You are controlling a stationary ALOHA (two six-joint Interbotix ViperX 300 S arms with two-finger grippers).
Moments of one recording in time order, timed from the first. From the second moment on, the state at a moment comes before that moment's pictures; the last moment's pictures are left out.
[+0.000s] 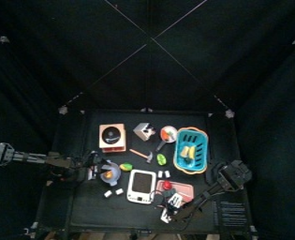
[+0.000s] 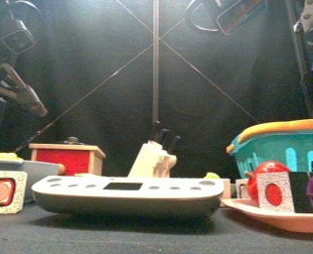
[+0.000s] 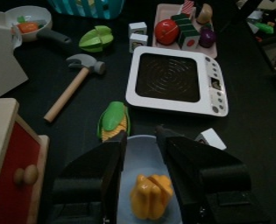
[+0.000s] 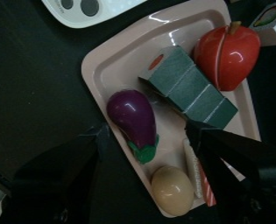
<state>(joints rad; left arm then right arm) 0.00 -0.88 1.32 0.33 0.02 -0.35 0.60 0.24 0.27 -0.44 1.09 1.35</state>
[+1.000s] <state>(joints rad) 0.03 -0.71 1.23 0.33 0.14 -0.35 0.37 0.11 0.39 -1.23 1.03 1.92</state>
